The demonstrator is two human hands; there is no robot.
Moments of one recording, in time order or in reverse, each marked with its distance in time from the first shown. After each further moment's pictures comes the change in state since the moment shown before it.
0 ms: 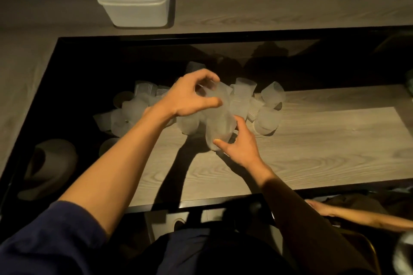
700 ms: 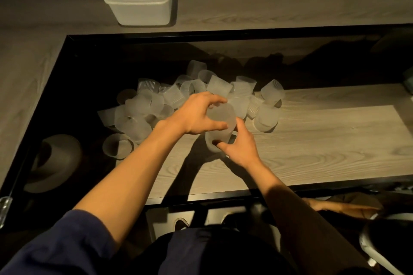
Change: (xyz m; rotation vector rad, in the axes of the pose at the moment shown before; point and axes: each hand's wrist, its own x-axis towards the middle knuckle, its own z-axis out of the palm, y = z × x) left_hand -0.029 -0.002 0.037 0.304 -0.094 0.062; right_hand -0.016 0.004 0.003 0.002 0.001 -0.027
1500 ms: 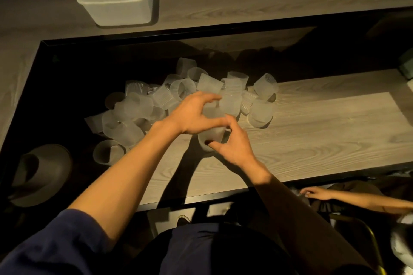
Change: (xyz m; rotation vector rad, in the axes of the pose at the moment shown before) left_hand 0.020 -0.001 0.016 0.009 -0.061 -0.031; right_hand 0.007 0.008 0.000 0.026 -0.018 -0.020
